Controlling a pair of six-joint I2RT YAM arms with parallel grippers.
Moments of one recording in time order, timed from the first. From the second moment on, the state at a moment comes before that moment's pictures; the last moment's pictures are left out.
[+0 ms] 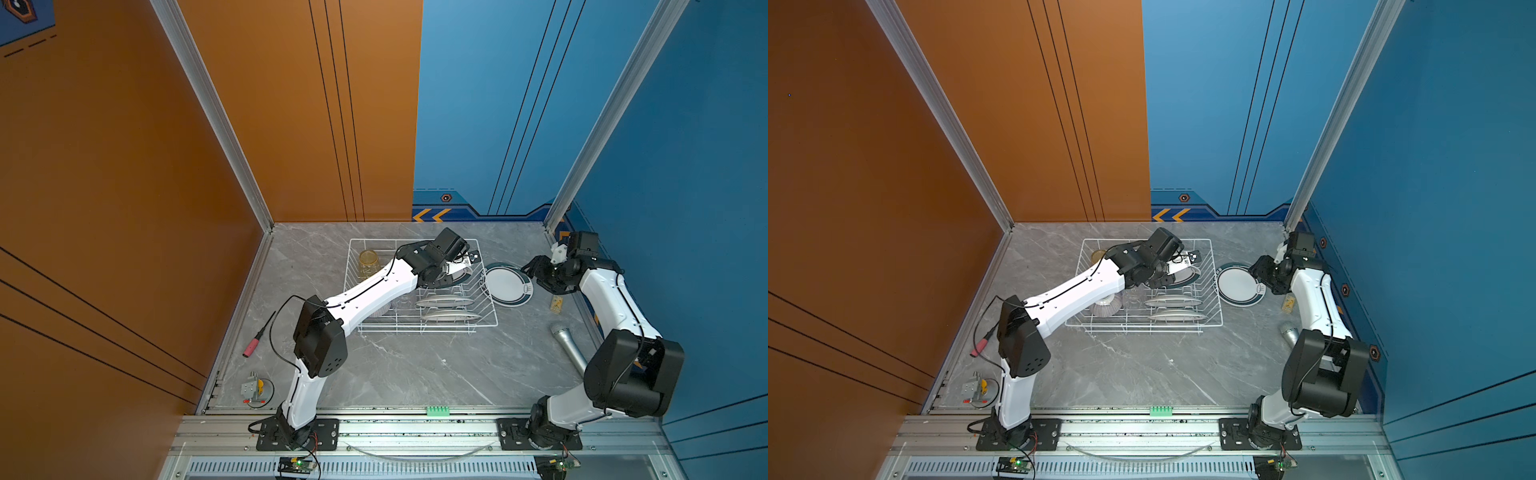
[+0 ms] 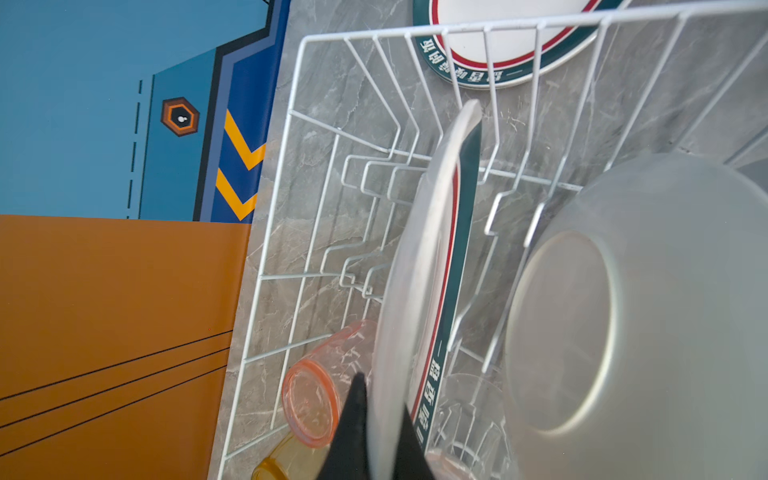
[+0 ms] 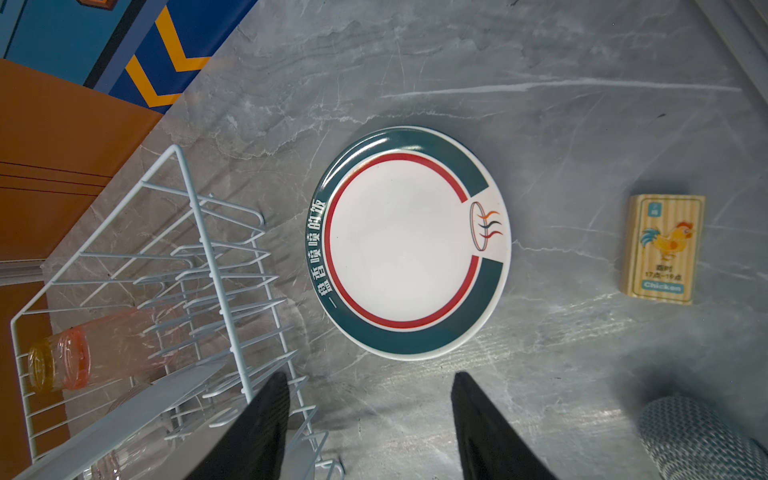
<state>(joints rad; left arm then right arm) -0.85 2.01 1.98 -0.81 -0.31 0.60 -0.26 1.52 1.25 -0.74 -0.33 0.36</state>
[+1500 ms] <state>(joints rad) -0.48 1.80 1.82 -0.48 0.65 -0.35 0.01 1.42 1.05 0.12 -1.00 0.68</state>
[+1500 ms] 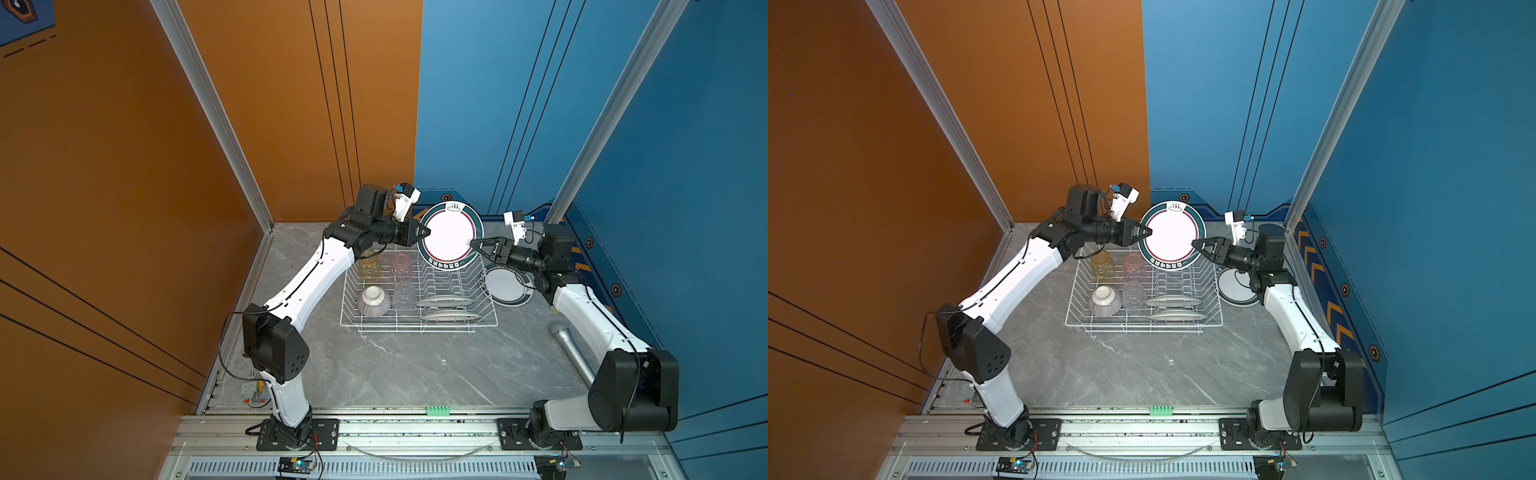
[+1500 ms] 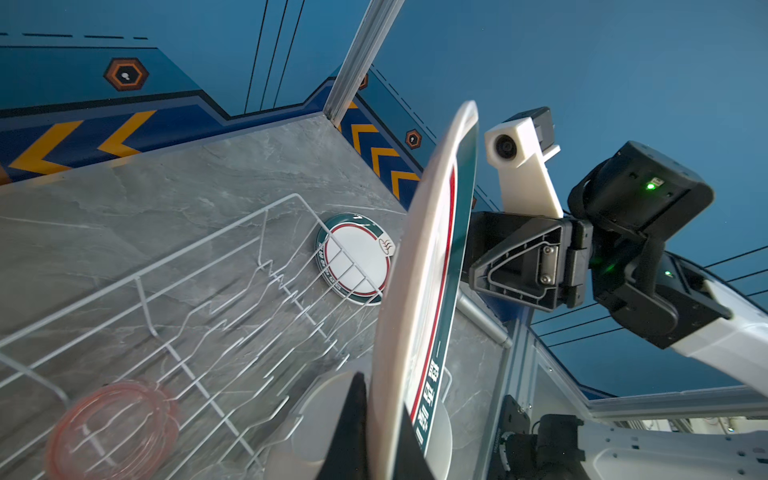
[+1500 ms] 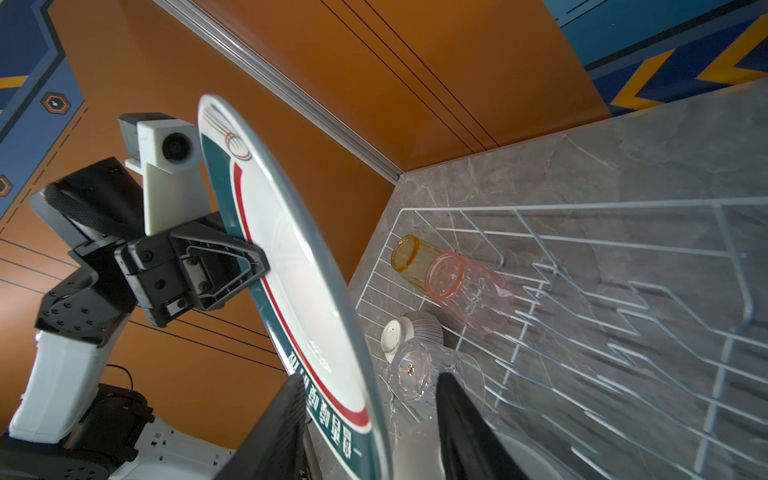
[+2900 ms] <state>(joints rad) -0.61 1.70 1.72 -0.55 0.34 -0.07 -0.29 1.45 1.06 -0.15 -0.76 0.70</state>
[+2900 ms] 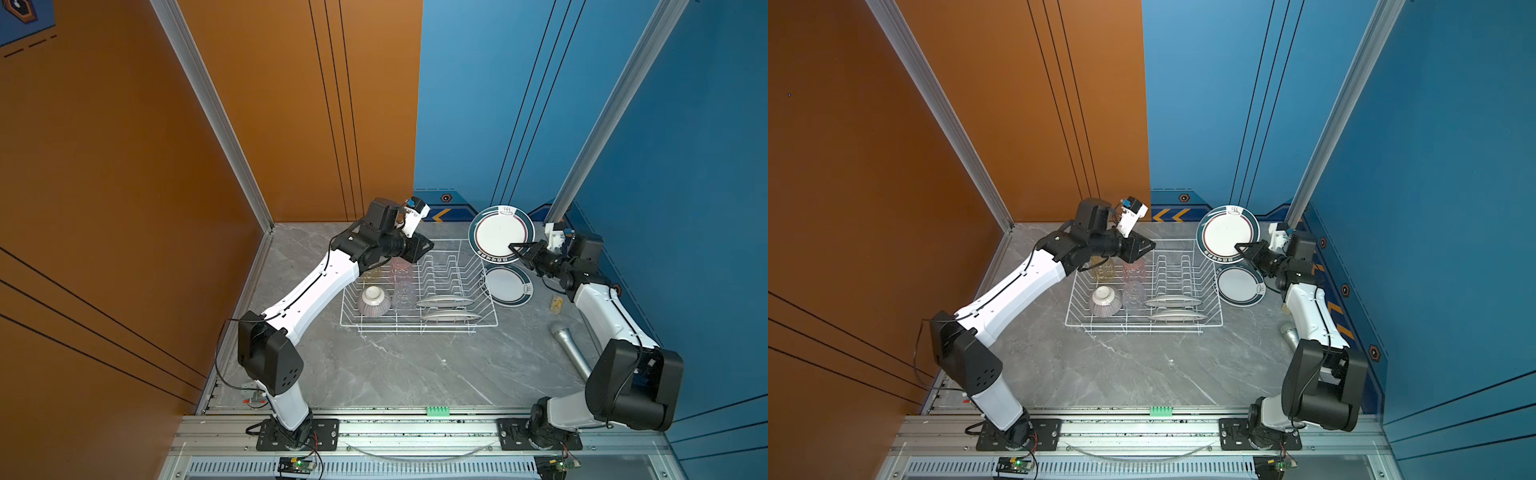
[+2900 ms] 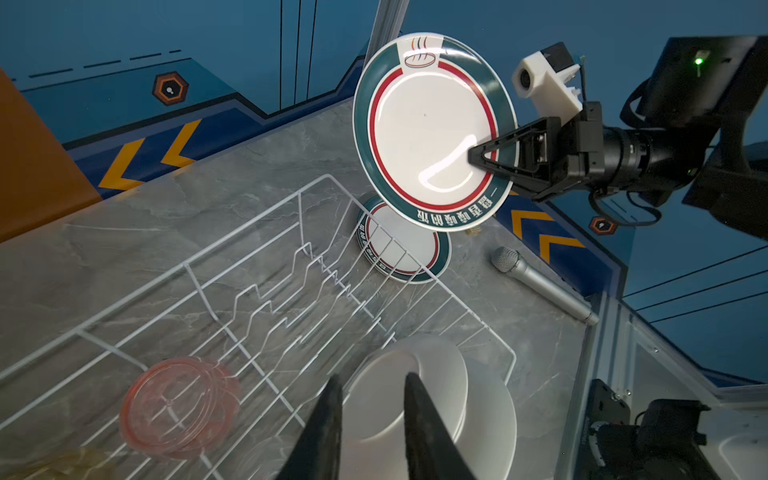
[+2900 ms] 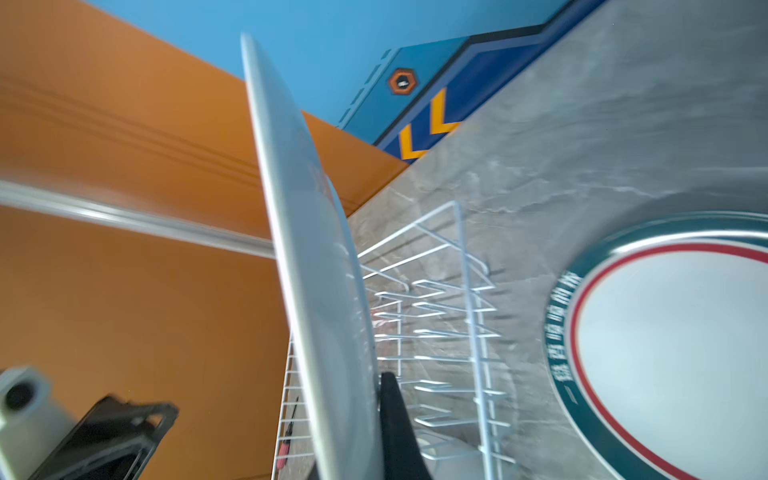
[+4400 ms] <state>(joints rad) -0.64 1.72 1.71 -0.64 0.24 0.05 -0.40 1.72 1.04 -0.45 -0.58 0.52</state>
